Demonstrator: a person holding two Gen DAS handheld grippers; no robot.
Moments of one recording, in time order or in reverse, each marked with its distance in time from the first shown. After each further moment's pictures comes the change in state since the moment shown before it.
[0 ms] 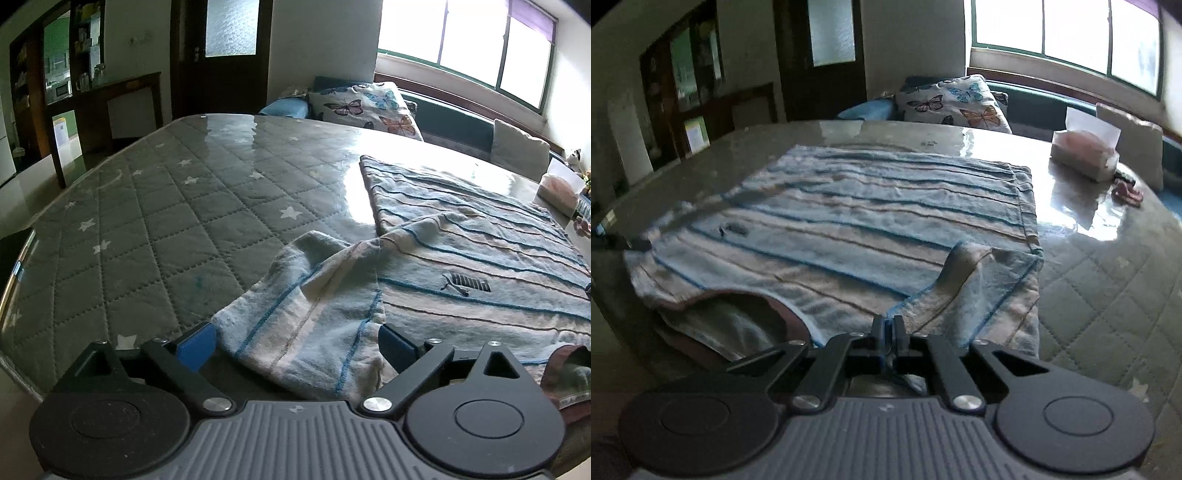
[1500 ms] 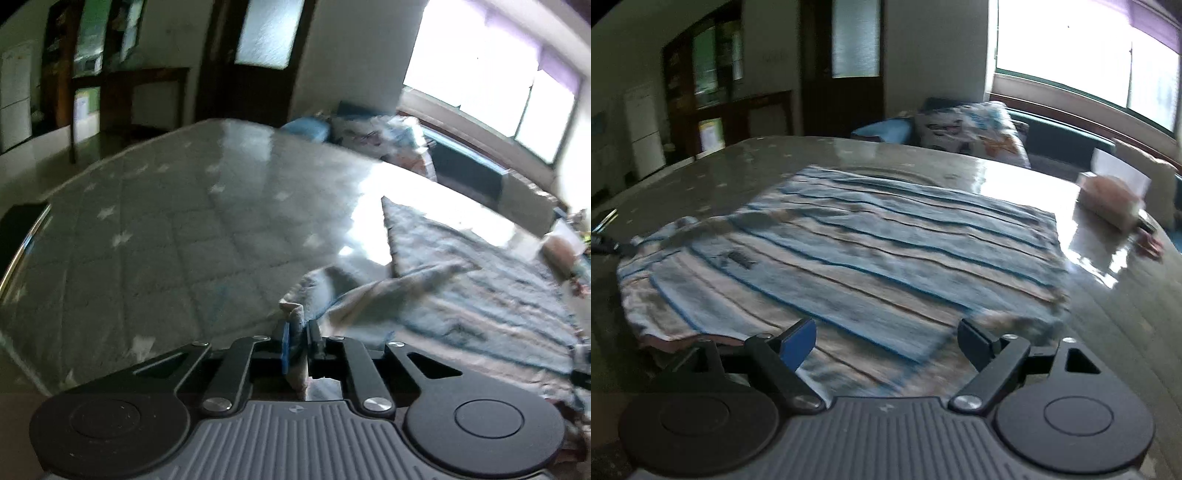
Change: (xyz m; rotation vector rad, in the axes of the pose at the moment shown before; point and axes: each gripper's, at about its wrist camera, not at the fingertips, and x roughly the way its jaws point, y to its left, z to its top) left arm -0.016 0.026 0.006 -0.154 -0.083 -0.052; right arm 0.038 0.030 0.032 -0.131 -0.046 -0.003
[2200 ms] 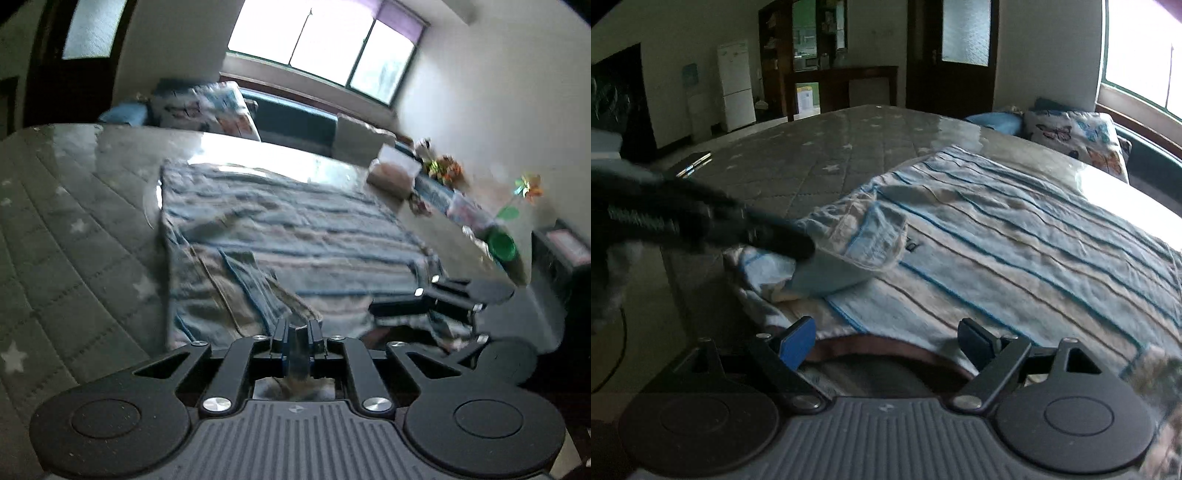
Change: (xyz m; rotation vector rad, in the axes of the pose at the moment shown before) left arm 0.000 -0.086 -0.028 0.263 0.133 -0.499; right arm 0.017 0.081 -0.006 -0.164 0.066 0.235
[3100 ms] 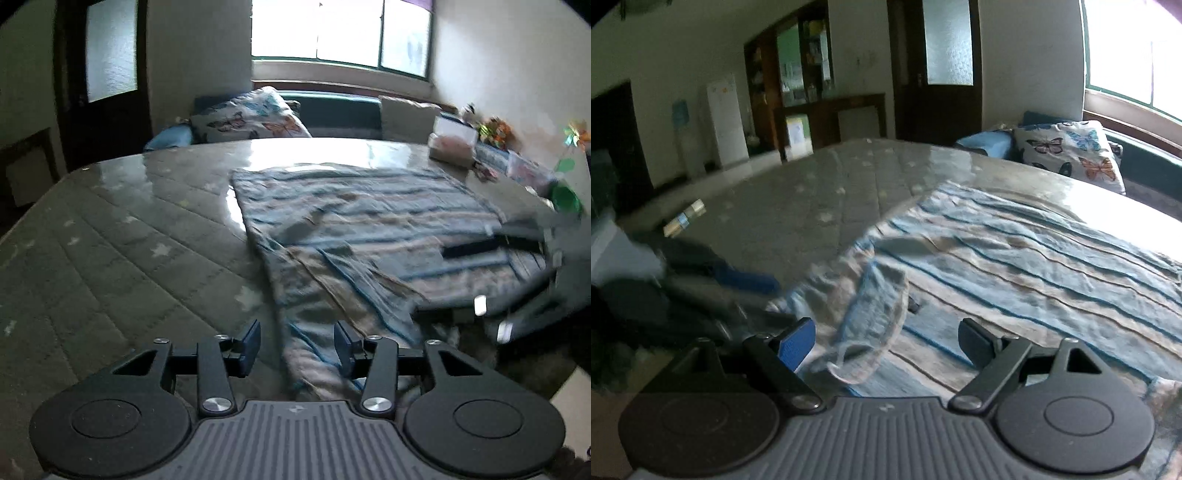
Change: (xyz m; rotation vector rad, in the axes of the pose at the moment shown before) left arm -0.002 0.028 0.004 0.142 -0.006 0.274; right arm 0.018 0.004 0.028 0.036 -0.068 -0.038
